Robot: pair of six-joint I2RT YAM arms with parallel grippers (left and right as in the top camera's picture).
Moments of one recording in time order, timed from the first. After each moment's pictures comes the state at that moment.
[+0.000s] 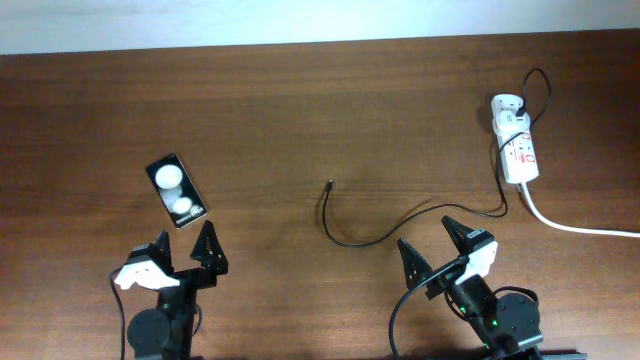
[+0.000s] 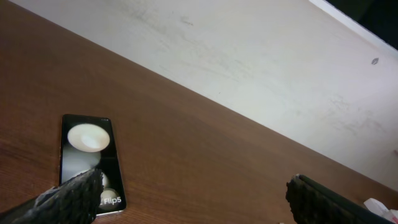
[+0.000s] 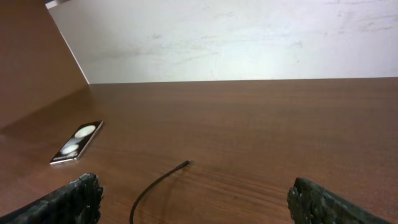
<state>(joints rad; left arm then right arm) 0.09 0.01 0.01 -0.07 0.10 -0.47 0.25 0.01 0.02 -0.06 -0.23 0.21</state>
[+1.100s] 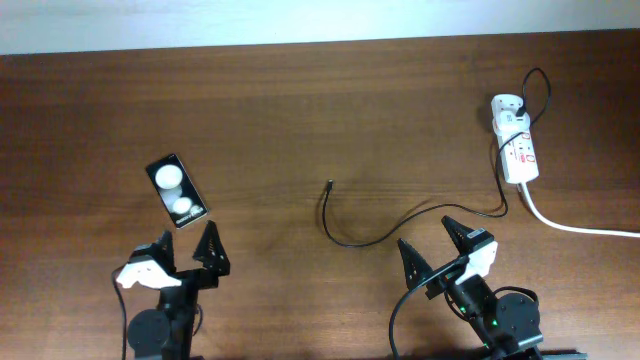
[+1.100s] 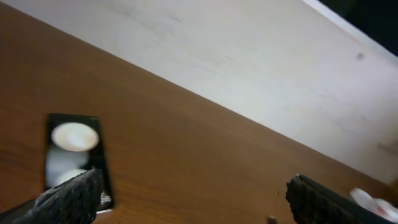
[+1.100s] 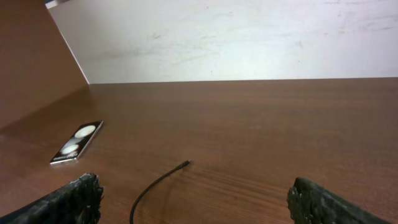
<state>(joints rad) 0.09 0.01 0.01 -0.06 0.15 -0.47 0.25 0.01 0.02 -0.06 -0.23 0.21</state>
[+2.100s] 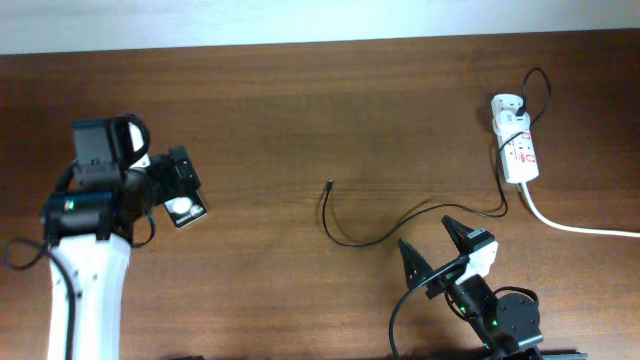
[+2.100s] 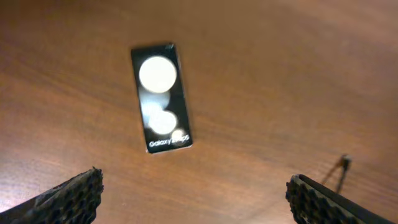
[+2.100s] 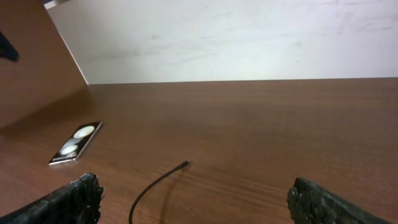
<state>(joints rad) 0.09 1.30 1.28 -0.98 -0.01 -0.25 0.25 0.01 0.01 -0.06 -0.23 0.21</state>
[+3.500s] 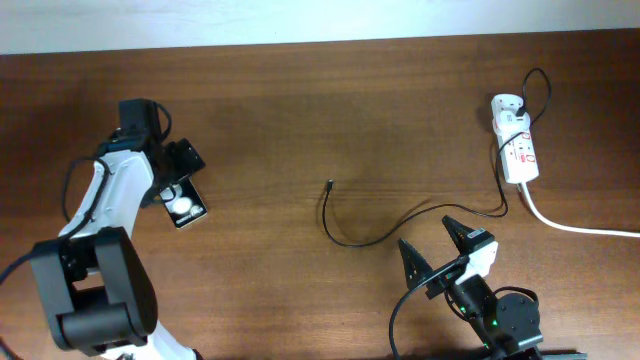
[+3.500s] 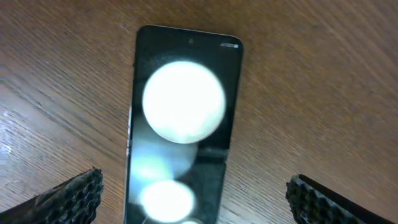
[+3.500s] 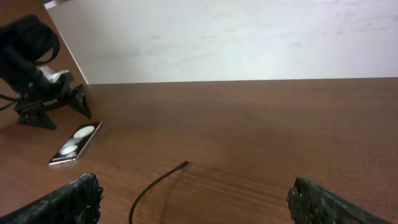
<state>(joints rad) 0.14 1.84 1.28 -0.69 -0.09 -0.47 0.25 0.01 0.01 -0.06 -0.23 0.21</state>
